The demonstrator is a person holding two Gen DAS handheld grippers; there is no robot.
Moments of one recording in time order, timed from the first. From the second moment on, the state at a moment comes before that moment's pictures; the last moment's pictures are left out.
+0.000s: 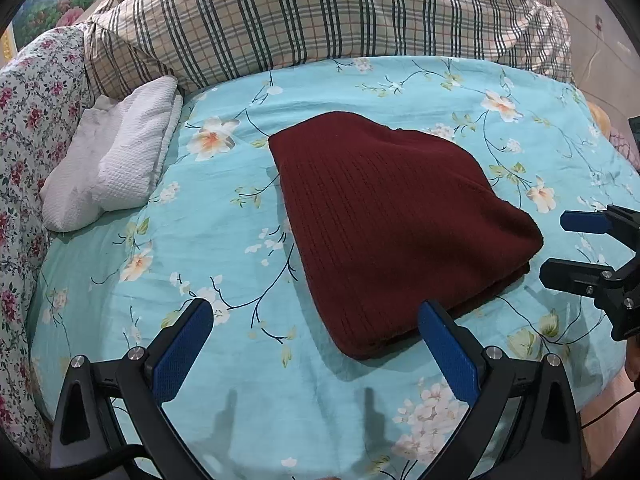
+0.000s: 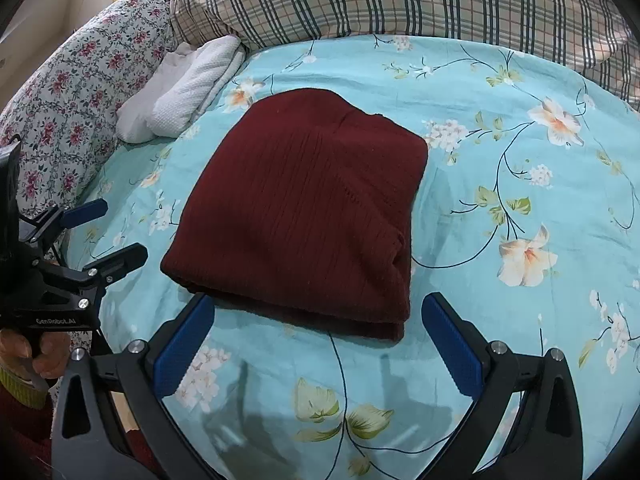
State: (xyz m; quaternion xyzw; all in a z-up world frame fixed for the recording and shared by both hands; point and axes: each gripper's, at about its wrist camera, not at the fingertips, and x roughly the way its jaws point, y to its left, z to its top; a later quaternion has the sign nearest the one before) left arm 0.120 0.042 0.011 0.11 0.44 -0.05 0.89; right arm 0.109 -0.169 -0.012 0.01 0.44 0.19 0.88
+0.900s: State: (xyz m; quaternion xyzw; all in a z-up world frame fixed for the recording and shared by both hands) left arm 0.121 0.042 0.021 0.11 0.43 -0.04 0.89; right arm 0.110 -0.165 -0.005 0.01 0.43 0.19 0.88
